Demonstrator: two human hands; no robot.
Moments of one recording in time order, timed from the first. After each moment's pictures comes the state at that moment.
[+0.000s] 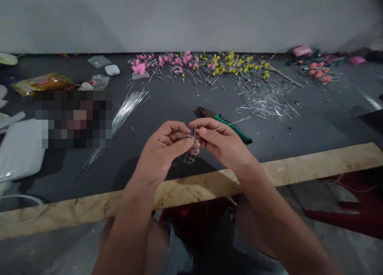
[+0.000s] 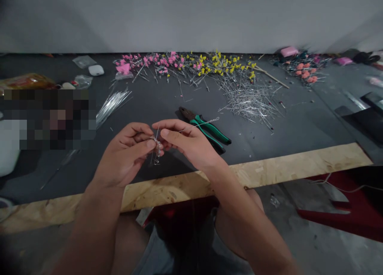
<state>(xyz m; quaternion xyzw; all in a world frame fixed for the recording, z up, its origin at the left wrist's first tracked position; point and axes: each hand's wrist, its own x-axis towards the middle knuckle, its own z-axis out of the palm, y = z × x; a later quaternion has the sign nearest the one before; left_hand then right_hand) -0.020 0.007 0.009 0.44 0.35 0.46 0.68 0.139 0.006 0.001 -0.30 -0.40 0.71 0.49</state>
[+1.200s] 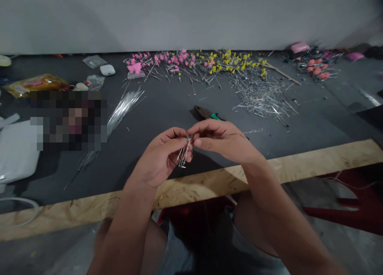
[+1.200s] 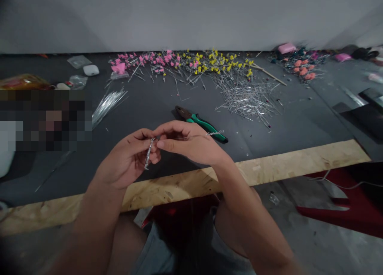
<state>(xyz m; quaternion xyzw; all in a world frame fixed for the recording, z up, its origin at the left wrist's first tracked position) -0.016 0.008 0.008 0.32 0.36 0.38 0.79 0.165 0.011 0.001 -0.30 -0.55 0.66 0.42</state>
